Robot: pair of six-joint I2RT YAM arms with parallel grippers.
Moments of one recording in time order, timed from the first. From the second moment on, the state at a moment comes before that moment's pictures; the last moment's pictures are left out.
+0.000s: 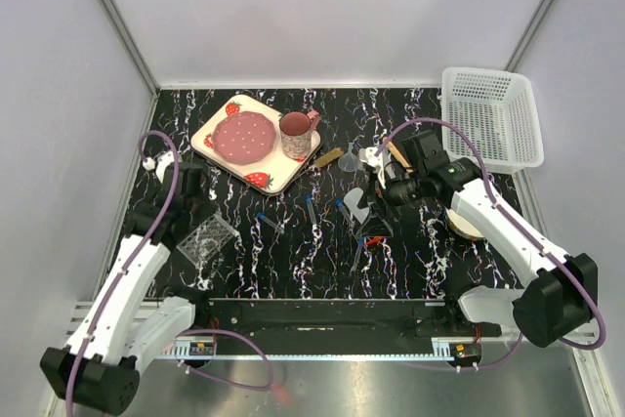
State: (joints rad) left arm -0.29 0.83 0.86 -0.88 -0.27 -0.74; right arm 0.46 1.26 1.06 -0.78 -0.96 -0.53
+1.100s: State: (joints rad) left arm -0.15 1.05 0.76 -0.65 -0.34 -0.60; right arm 0.40 1.25 1.00 -0.73 -0.99 -0.52
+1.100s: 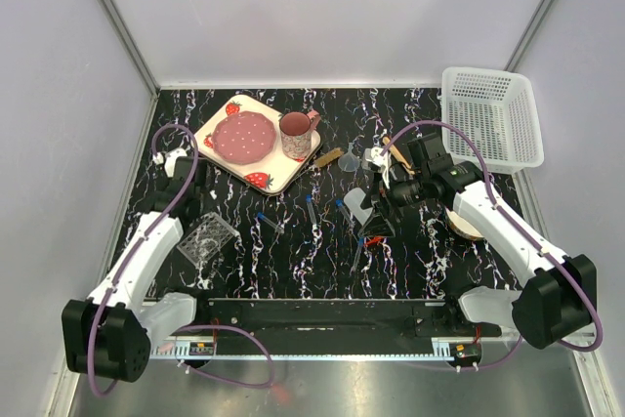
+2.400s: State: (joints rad) left arm -0.15 1.12 0.72 -0.61 -0.32 -0.60; right arm 0.39 1.25 0.99 -0.73 -1.00 -0.51
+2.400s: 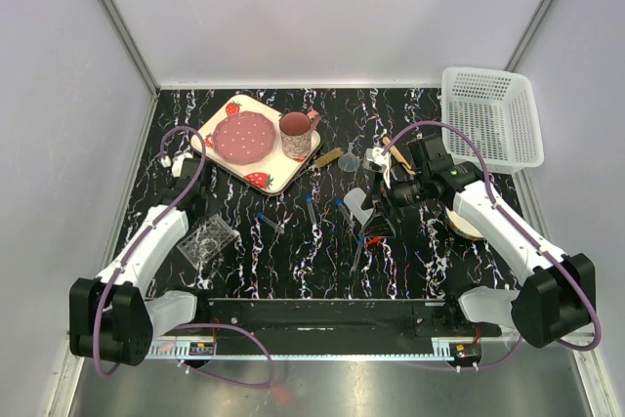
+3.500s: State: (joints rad) left arm -0.15 1.04 0.75 -0.67 -0.29 -0.62; right arm 0.39 1.28 1.00 -0.74 -1.01 -0.51
